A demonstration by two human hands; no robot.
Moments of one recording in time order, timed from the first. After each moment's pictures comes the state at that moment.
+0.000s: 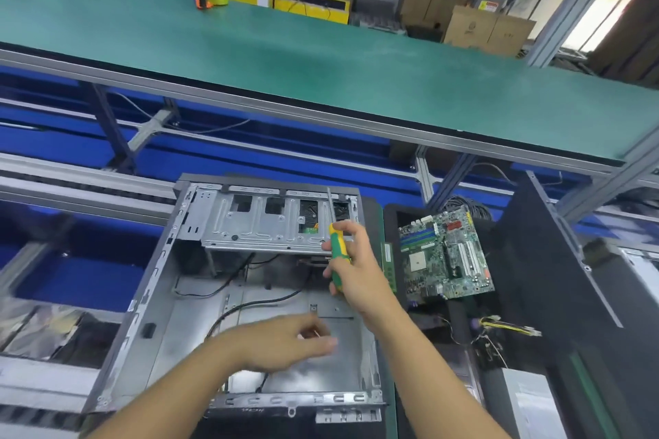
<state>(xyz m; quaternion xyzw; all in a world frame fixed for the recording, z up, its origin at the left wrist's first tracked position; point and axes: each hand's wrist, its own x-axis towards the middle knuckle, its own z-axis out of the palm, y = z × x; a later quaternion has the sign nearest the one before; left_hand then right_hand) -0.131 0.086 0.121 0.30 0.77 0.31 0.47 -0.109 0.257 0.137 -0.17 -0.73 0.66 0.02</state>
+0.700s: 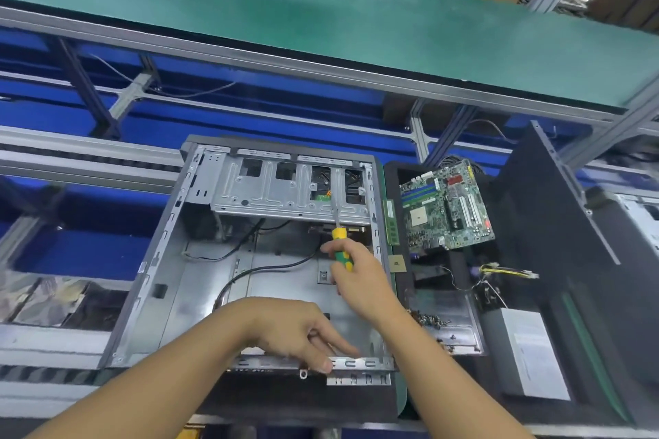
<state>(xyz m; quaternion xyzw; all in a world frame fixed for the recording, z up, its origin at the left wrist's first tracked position) -0.116 0.075 0.114 0.42 0.62 0.27 0.60 -0.064 0.232 0.091 -0.20 -0.84 0.50 -0.02</state>
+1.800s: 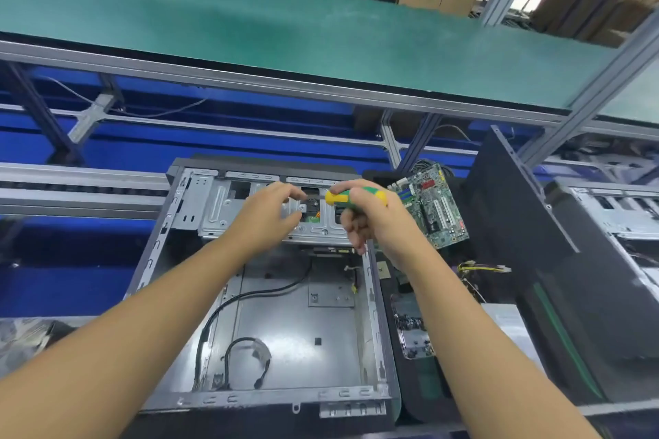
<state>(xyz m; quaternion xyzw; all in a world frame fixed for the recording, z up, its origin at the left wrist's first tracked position) -0.228 0.112 0.122 0.35 0.86 0.37 0.08 -0.095 0.277 0.188 -0.13 -0.72 0.68 0.04</state>
